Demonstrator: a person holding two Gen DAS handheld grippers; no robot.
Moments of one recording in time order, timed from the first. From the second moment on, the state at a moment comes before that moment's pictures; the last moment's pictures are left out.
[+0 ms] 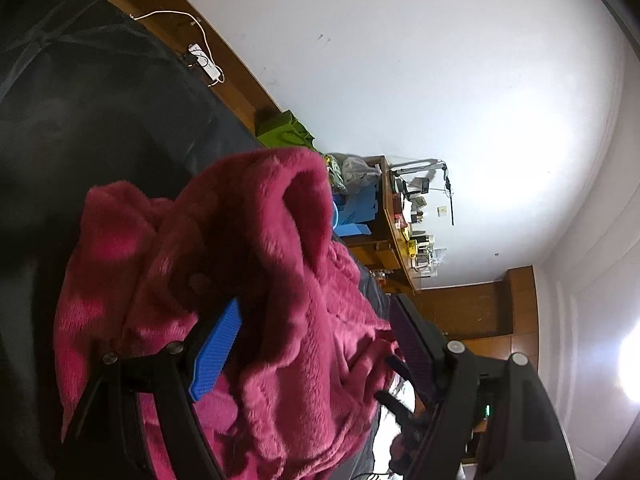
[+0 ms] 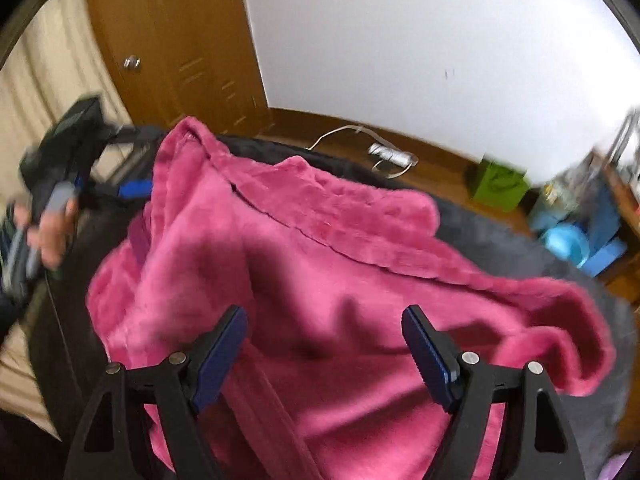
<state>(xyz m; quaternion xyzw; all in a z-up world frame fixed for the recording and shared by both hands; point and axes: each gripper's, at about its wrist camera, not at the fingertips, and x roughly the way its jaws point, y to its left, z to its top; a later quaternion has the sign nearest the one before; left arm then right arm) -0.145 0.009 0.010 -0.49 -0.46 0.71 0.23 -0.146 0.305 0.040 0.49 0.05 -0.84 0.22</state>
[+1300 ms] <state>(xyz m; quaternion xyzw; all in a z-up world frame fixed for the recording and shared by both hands) -0.177 0.026 0.016 -0.48 -0.49 0.69 0.25 -0.088 0.198 0.015 0.44 0.31 -0.78 0.32</state>
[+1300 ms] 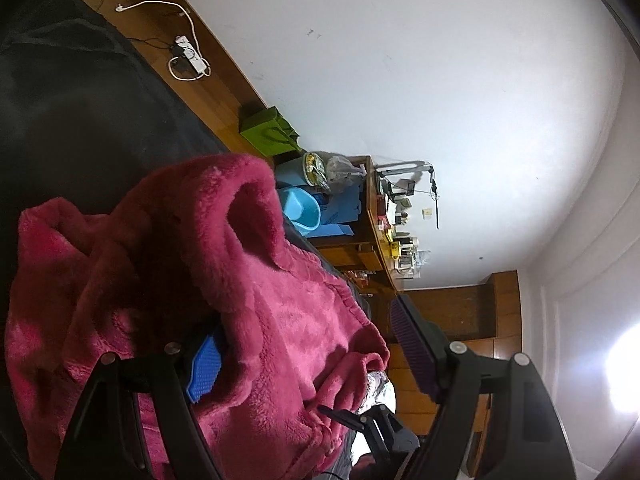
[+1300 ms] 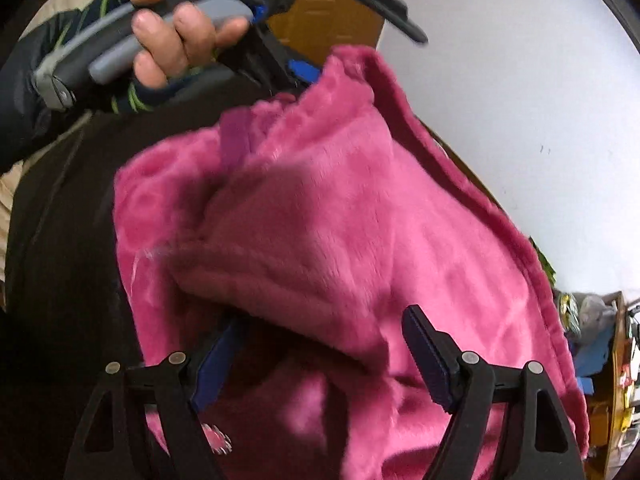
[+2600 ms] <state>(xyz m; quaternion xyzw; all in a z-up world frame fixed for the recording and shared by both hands) -0.180 0.024 -0.014 -0.50 -0.49 0.69 0.18 -0.181 0.449 0.049 0.45 -0.21 -0.87 0.01</state>
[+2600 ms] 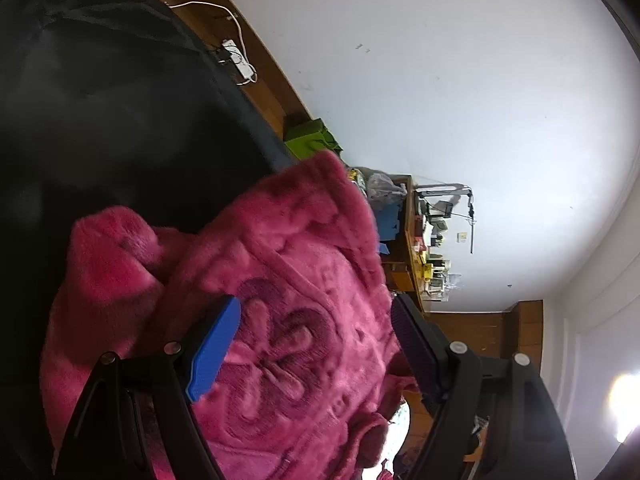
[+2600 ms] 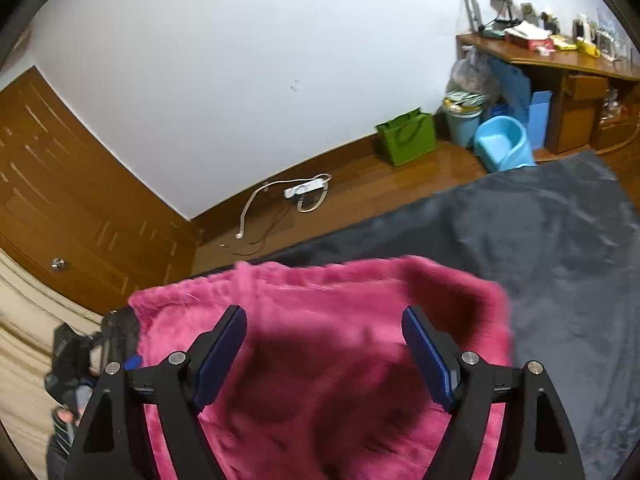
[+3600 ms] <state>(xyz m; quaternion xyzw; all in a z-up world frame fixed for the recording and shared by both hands) 0.024 0.359 0.019 -0.26 0.46 0.72 0.45 -0.080 0.513 0.017 0.49 -0.19 -0.85 -0.02</state>
